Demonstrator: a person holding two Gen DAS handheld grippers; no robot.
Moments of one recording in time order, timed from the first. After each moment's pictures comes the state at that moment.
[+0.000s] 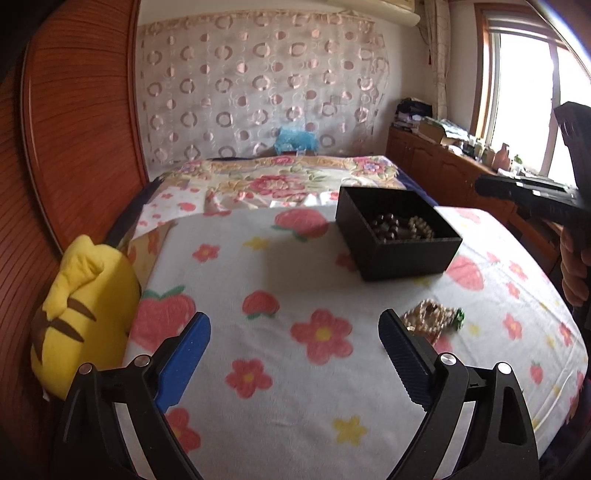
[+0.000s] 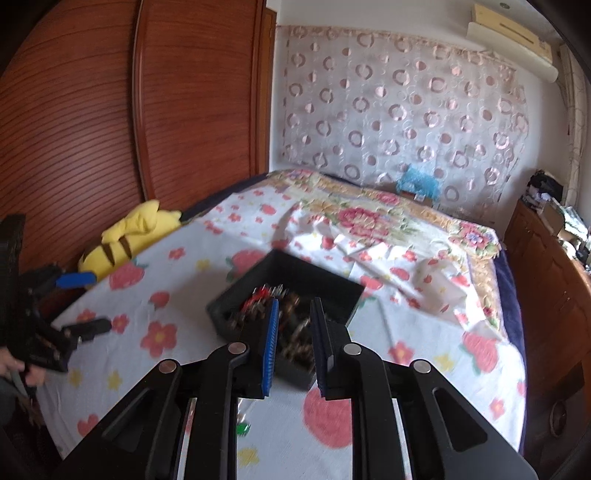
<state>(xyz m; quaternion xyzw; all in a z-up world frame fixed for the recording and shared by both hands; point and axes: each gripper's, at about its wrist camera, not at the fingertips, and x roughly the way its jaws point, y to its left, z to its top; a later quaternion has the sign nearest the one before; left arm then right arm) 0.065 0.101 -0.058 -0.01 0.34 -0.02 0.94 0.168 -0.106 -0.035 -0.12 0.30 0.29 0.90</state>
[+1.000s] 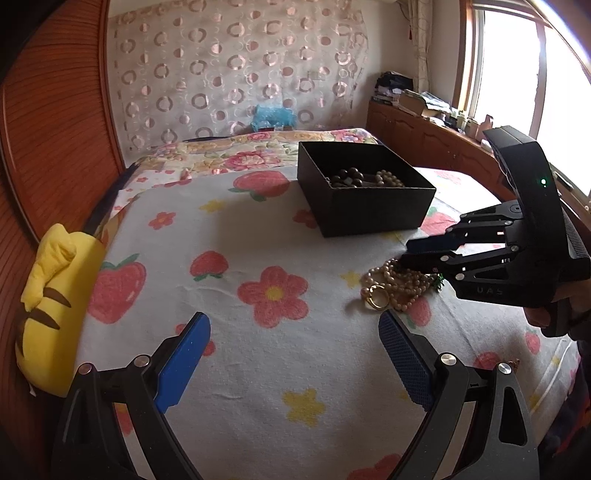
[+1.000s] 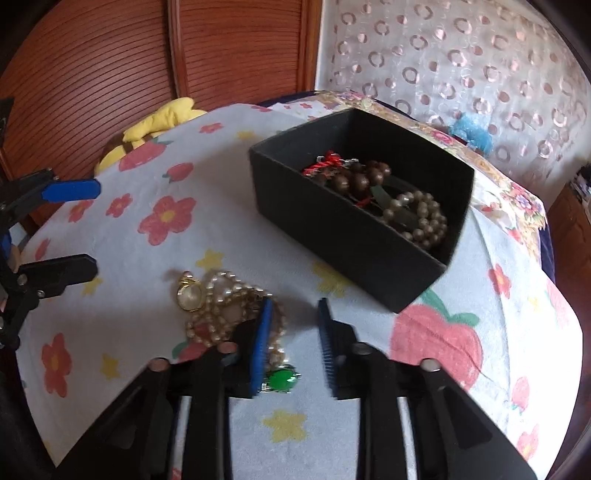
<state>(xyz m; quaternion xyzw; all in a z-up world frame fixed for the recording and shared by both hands) 0.064 0.066 -0.083 0.01 0.38 -0.06 0.93 0.163 -0.056 -0.133 -0.20 0.41 0.35 0.82</state>
